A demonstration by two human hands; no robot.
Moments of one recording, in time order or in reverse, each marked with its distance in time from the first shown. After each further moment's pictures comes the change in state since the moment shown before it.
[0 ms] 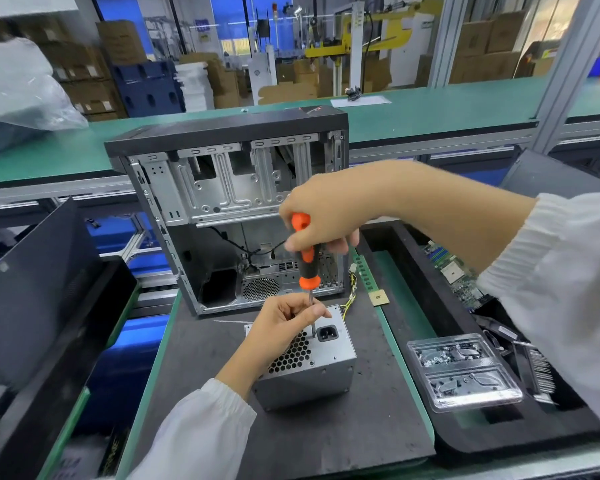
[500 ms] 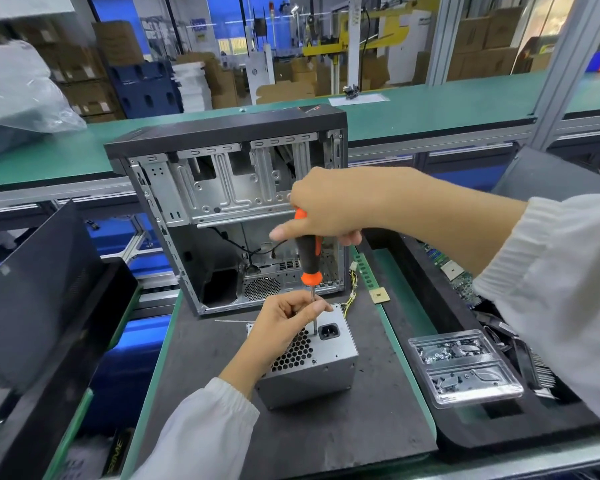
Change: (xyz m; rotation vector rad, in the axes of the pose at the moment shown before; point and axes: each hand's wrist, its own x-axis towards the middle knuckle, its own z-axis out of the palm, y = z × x) left_hand 0.000 0.002 0.001 -0.016 0.030 0.014; right_hand 0.001 -0.002 0.007 -0.140 0.137 0.100
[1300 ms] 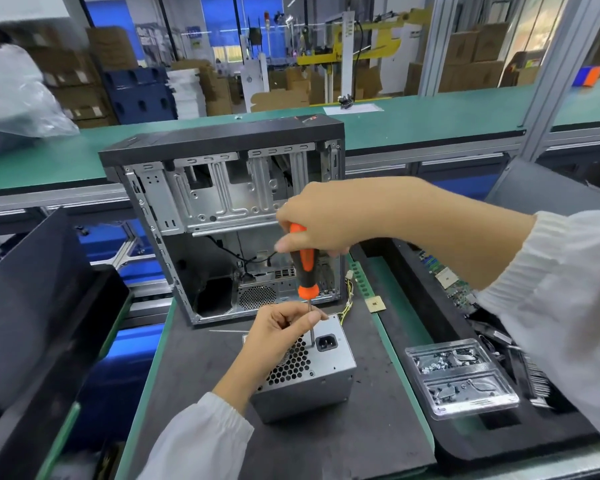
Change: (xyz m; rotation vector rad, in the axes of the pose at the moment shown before) left_hand -0.001 -0.002 -0.003 -0.020 0.048 0.003; right_hand 0.004 -0.002 -0.003 -0.073 -0.016 -0.150
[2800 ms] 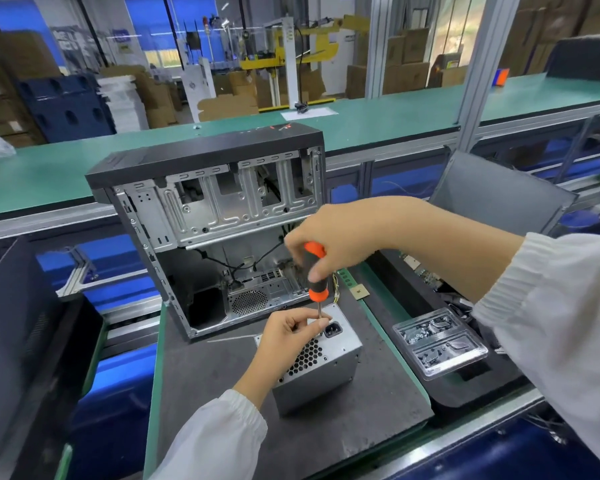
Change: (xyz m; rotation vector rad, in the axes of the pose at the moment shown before) left_hand -0.007 0.002 -0.011 0.106 -0.118 -0.002; right_hand -0.020 -0.026 -0.001 0.122 -0.126 0.132
